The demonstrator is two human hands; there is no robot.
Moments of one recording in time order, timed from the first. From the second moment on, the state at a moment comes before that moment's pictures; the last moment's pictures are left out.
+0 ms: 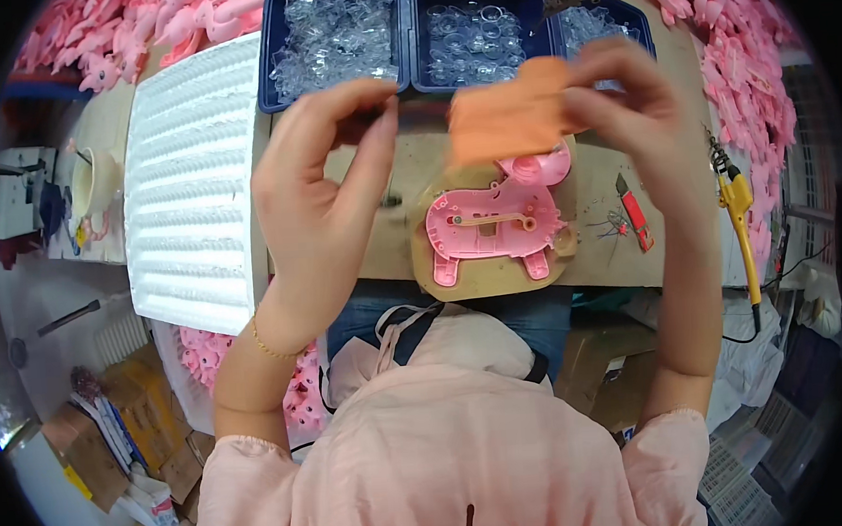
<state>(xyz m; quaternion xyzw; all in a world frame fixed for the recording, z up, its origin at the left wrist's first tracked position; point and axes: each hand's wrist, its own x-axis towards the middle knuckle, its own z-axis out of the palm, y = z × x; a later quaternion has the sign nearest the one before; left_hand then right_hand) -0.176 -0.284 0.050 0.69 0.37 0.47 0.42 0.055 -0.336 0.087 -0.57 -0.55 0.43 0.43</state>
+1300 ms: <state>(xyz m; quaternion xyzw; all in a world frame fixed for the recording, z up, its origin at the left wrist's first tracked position) -0.210 -0.346 -0.017 0.89 0.32 0.31 0.08 -0.021 -0.345 0.050 -0.51 -0.82 0.21 0.10</state>
